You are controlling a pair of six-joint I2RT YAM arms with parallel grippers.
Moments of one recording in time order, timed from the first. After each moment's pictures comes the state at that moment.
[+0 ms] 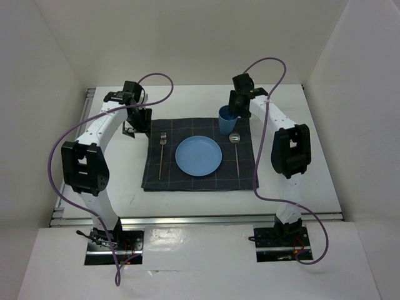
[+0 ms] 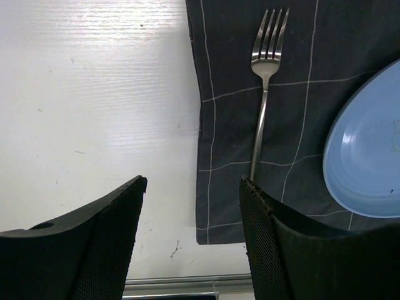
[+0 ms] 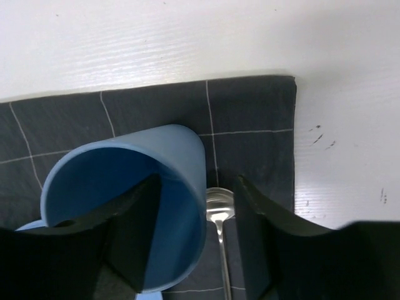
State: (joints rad) left arm -0.14 1.83 1.65 -1.01 -0.02 -0.16; right arm 0.29 2.08 1.82 -0.67 0.18 0.39
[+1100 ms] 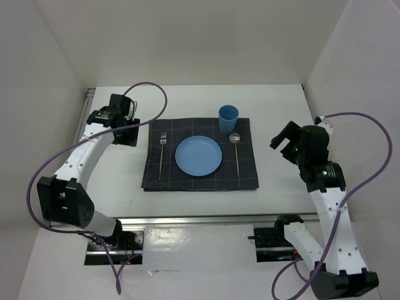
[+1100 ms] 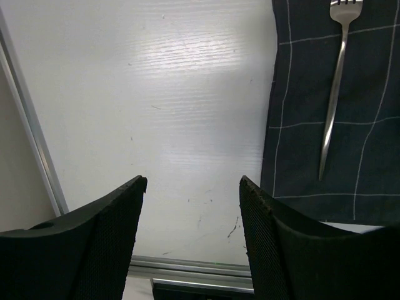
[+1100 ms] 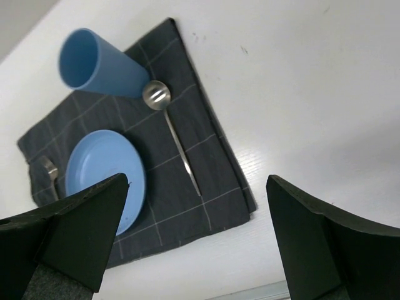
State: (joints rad) left arm -0.14 1.49 1.36 -0.94 -0.21 -0.04; right arm 0.05 0.83 1.01 -0.80 0.17 0.62
